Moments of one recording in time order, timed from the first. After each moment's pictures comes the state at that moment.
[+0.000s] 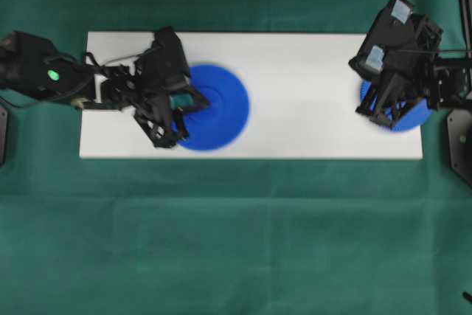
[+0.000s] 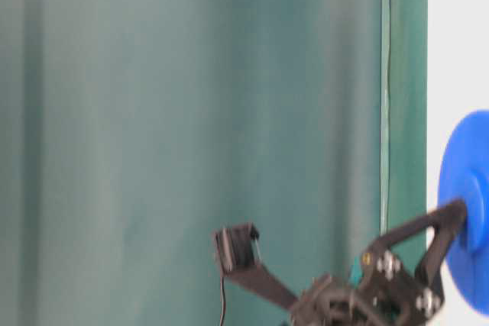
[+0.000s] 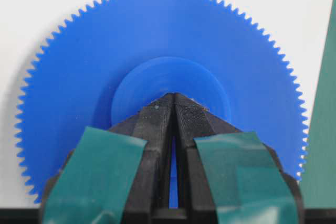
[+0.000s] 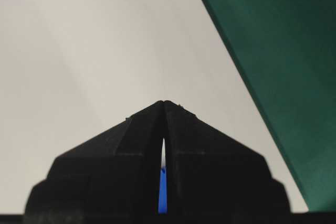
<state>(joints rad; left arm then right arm) 0.13 0.08 0.81 -0.03 -0.09 -0.19 -0.05 -0.47 0.92 -0.67 0.68 0.98</state>
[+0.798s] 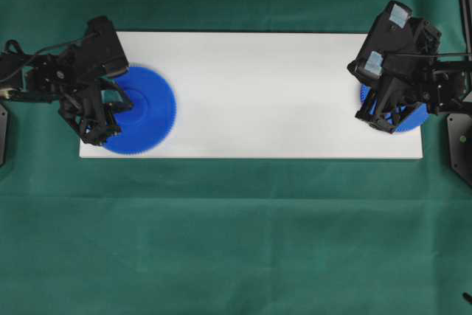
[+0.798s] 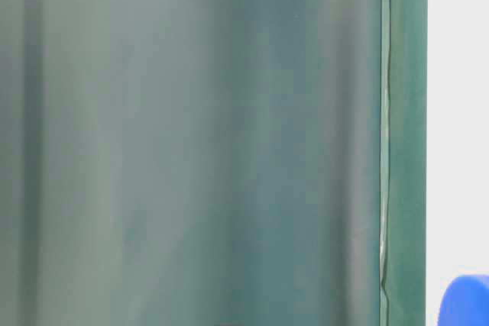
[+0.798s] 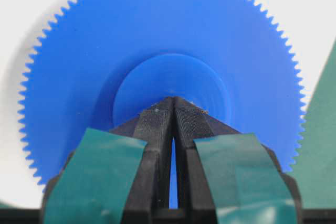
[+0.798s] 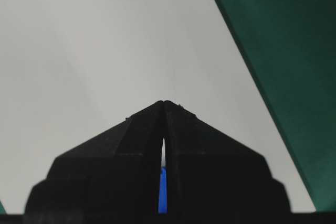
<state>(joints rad) 0.22 -0.27 1.03 -0.03 0.18 -0.24 -0.03 -0.46 0.92 -0.67 0.68 0.98</state>
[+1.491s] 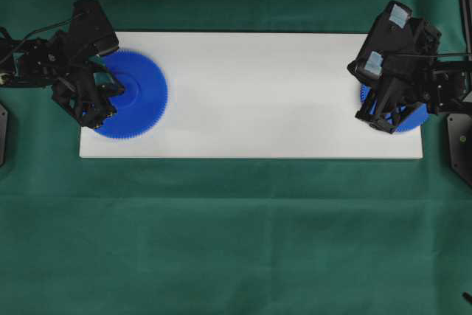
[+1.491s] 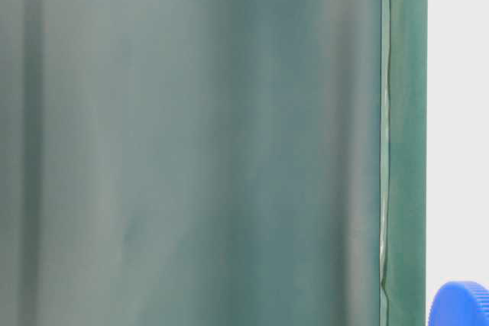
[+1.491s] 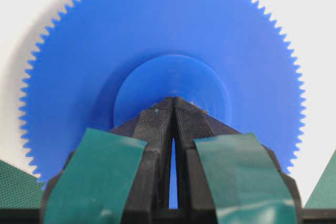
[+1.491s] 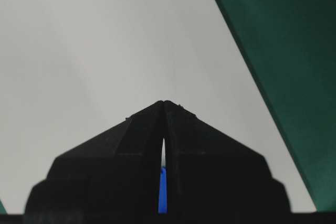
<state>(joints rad) 0.29 -0.28 1.04 -0.03 0.19 -0.24 -0.03 -0.46 0.92 -0.66 0.68 0.98</state>
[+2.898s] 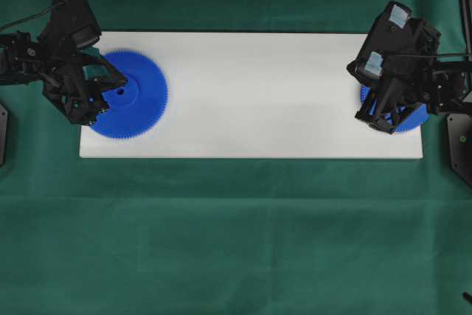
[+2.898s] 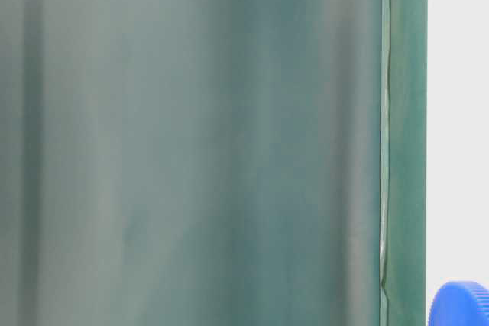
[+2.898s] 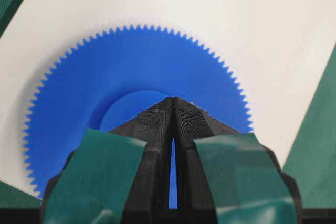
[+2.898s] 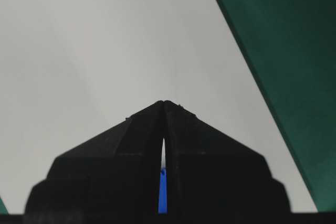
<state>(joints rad) 0.27 -0.43 1.03 -0.03 0.19 -0.23 -0.03 -0.46 0.92 -0.66 0.67 0.98</state>
